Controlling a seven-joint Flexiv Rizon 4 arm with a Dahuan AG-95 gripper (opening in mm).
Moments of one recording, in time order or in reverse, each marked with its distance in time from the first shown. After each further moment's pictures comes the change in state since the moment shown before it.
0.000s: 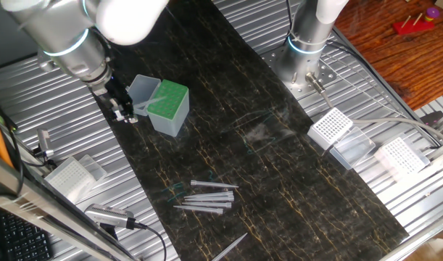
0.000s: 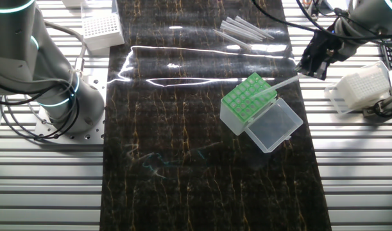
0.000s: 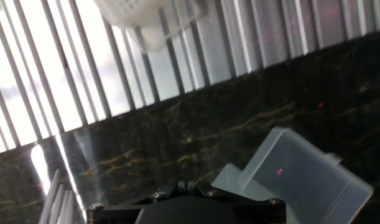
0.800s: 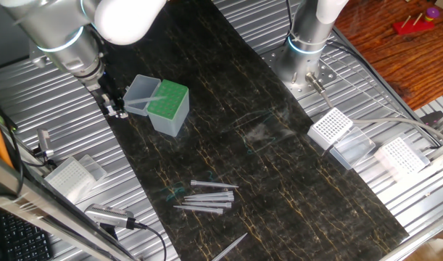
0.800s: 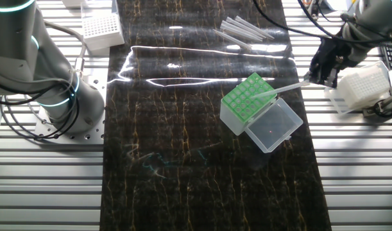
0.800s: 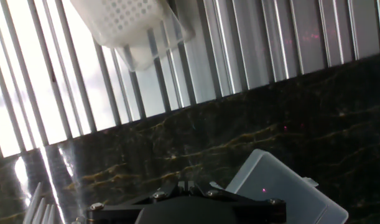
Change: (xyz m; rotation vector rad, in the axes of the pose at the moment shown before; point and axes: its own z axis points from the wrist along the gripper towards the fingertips) arm -0.018 -0.015 0.000 0.033 -0.018 -0.022
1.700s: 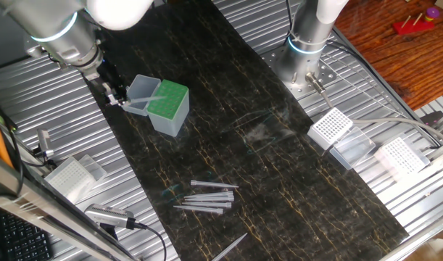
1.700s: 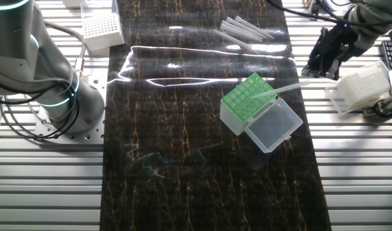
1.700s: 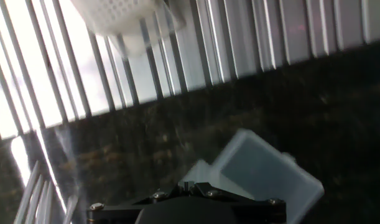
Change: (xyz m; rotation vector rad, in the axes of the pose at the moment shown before) arm 0.013 -0.009 -0.034 0.067 0.051 0.027
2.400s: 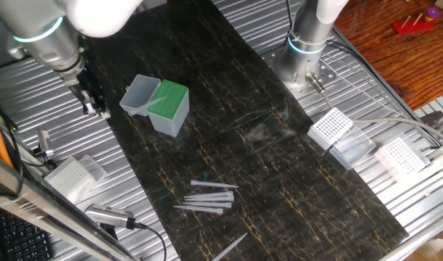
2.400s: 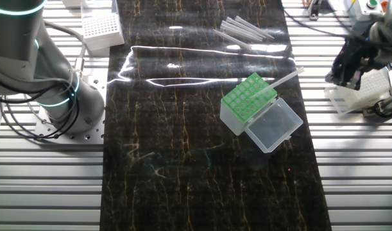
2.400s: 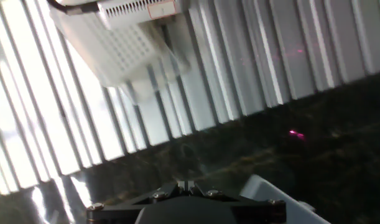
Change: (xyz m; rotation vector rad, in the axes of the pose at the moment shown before) arm -0.051 0.022 0.012 -0.140 -0.090 0.025
